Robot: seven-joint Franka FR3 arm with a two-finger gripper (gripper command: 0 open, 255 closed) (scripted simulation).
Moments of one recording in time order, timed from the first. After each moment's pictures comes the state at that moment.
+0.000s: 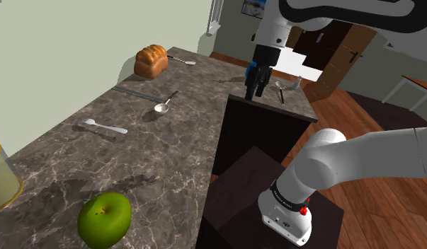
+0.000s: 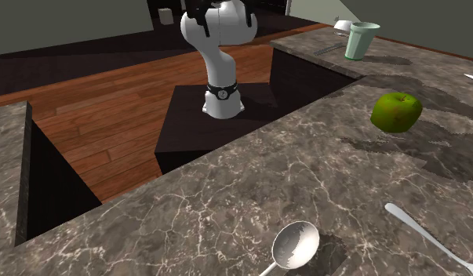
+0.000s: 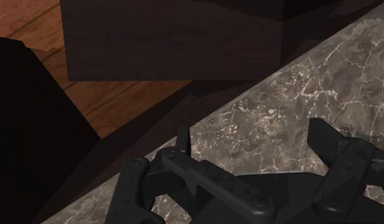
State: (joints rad) arm -0.01 -0.77 -0.05 -2.43 0.12 1.48 -0.13
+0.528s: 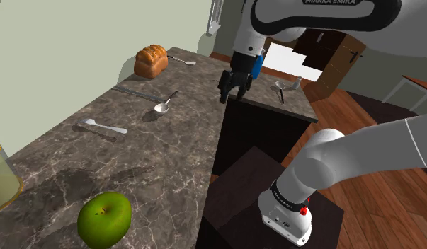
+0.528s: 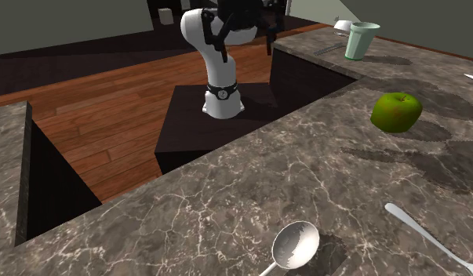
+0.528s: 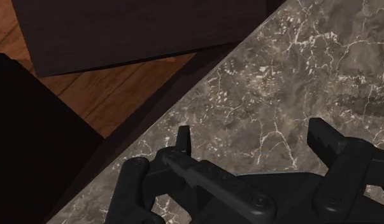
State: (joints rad) arm -0.02 -0.63 0.04 -2.45 0.21 1.69 0.06
